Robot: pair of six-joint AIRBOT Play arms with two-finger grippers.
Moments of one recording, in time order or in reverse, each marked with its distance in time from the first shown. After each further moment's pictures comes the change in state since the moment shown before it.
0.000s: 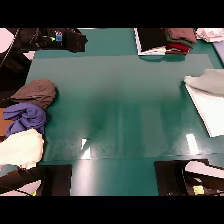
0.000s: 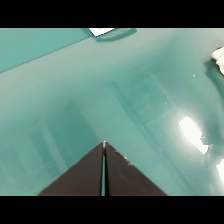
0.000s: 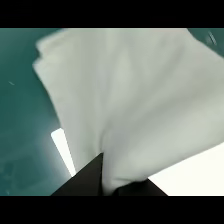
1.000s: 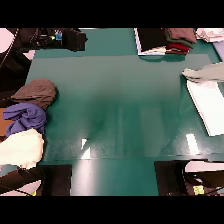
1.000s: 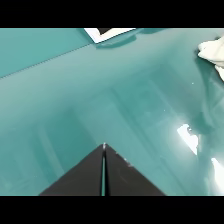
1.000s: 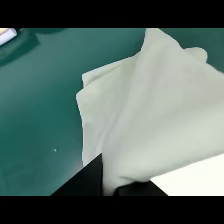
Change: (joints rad) left arm 0.000 0.000 0.000 0.000 0.016 -0.019; right arm 0.085 -0.202 0.200 0.164 -0.180 -0.003
